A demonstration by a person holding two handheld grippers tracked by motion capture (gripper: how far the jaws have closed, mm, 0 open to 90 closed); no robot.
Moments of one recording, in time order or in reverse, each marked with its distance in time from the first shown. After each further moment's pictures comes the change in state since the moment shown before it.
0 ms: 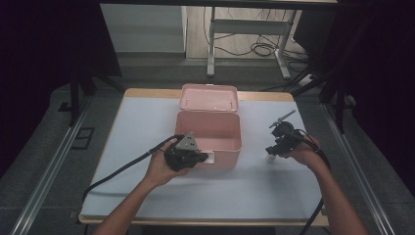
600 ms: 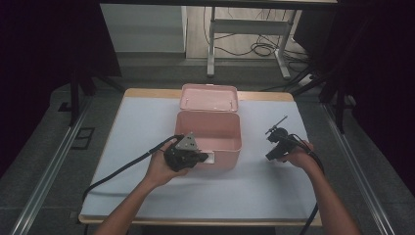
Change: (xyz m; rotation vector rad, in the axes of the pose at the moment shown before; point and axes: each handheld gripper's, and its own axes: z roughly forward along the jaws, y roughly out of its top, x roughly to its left) left arm 0.000 -0.001 0.000 -0.005 0.001 0.000; right arm -0.005 -0.007 0.039 0.118 0.023 0.023
